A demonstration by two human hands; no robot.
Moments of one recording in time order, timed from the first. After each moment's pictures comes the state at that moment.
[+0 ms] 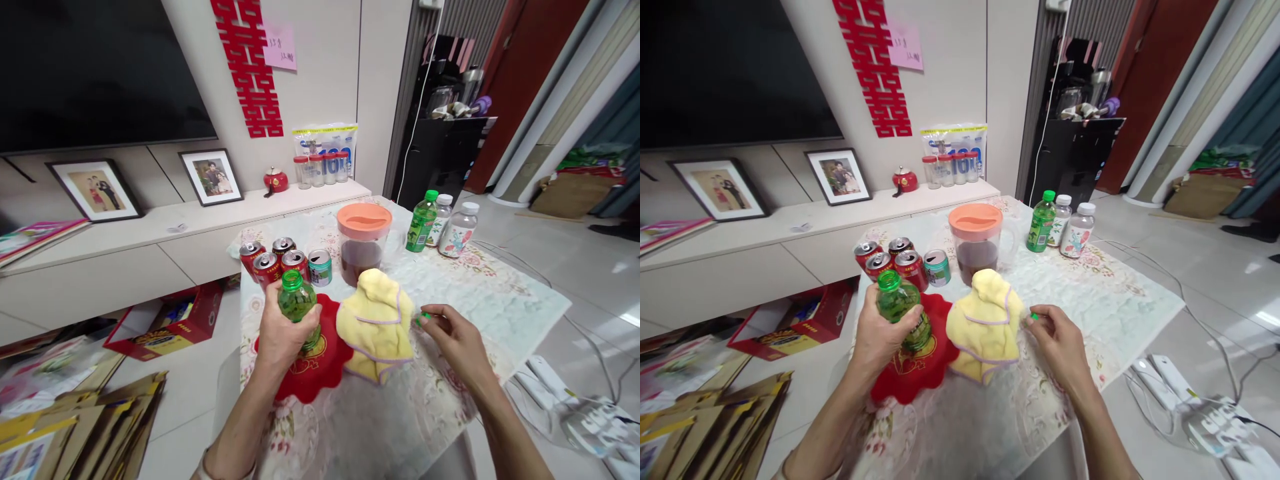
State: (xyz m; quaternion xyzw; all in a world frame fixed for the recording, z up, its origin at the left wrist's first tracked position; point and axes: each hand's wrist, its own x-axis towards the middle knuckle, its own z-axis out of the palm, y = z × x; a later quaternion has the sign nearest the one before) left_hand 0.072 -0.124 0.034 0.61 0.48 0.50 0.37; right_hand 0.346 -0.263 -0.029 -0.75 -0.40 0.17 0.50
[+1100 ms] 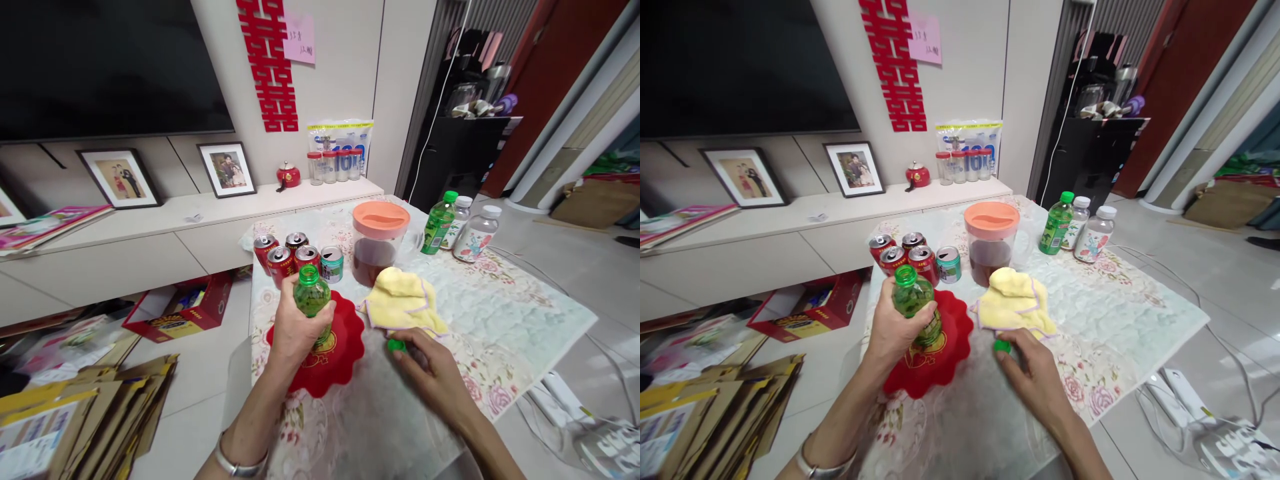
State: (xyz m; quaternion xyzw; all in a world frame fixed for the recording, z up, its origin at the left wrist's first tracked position) left_hand 0.071 -0.125 0.032 0.61 0.47 0.50 0.39; right_hand 0.285 -0.267 -0.027 -0.67 -0.58 0.22 0.41
